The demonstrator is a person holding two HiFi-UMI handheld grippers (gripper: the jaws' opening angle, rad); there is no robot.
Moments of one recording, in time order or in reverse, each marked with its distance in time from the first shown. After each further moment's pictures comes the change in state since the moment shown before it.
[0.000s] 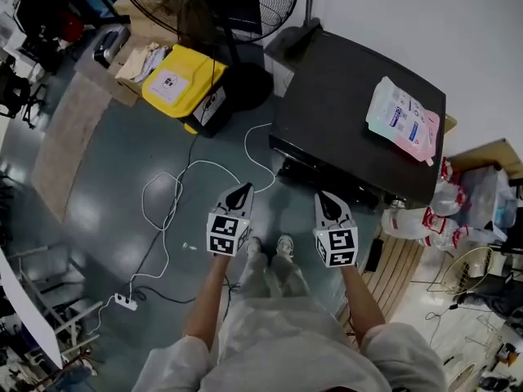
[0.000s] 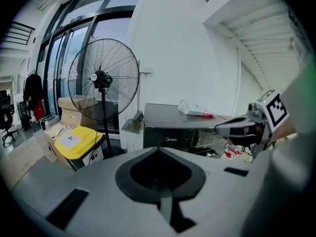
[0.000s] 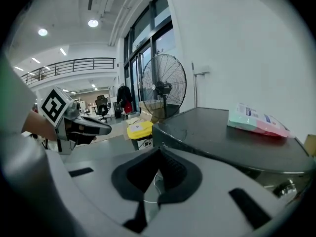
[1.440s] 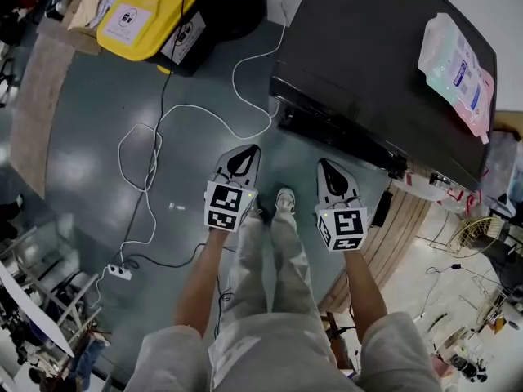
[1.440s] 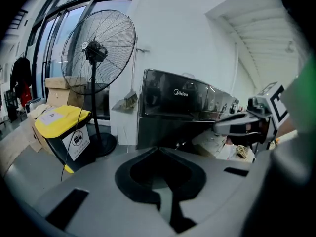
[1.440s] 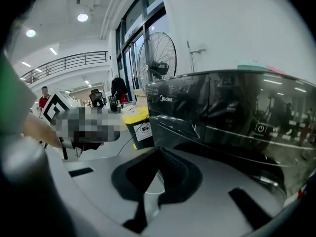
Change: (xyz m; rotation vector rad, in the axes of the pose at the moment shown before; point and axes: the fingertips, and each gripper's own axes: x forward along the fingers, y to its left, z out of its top) left arm 0.126 0.023 -0.137 -0.005 0.088 -0.108; right arm 0.104 0.001 -0.135 0.069 0.097 -0.016
